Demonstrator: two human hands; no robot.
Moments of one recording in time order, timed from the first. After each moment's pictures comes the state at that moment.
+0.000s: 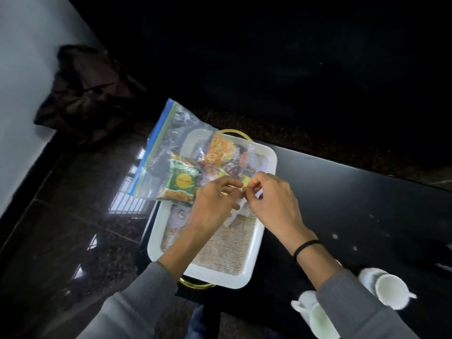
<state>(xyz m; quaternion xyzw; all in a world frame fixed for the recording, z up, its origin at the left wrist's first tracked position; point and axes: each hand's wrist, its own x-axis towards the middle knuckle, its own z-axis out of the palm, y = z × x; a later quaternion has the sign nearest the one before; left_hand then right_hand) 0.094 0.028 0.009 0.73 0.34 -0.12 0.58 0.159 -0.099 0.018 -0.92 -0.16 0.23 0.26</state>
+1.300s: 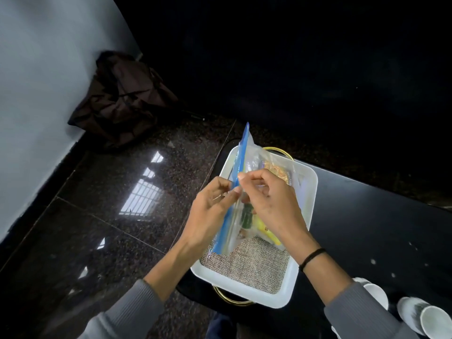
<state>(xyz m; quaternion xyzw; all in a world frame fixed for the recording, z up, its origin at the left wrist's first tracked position) 0.048 0.128 0.027 0.64 0.30 0.00 0.71 0.137 0.006 0.046 -0.83 -0.09 0.27 0.48</state>
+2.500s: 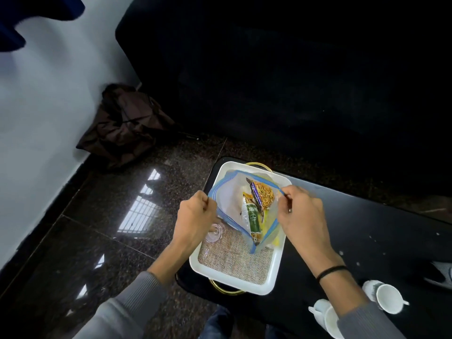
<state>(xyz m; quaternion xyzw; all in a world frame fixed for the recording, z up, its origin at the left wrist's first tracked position) 0.038 0.132 0.085 0.76 0.39 -0.05 0.51 0.132 -0.063 0.131 -0.96 -0.13 0.10 0.25</state>
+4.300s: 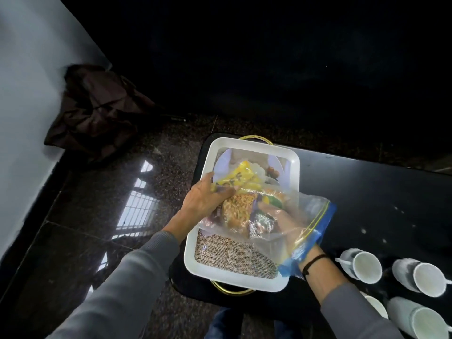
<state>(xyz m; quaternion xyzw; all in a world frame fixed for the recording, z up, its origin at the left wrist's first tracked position) 0.088 0.143 -0.045 0.84 0.28 -0.24 0.40 0.109 -0.072 -0.043 -0.71 0.27 0.41 0.50</state>
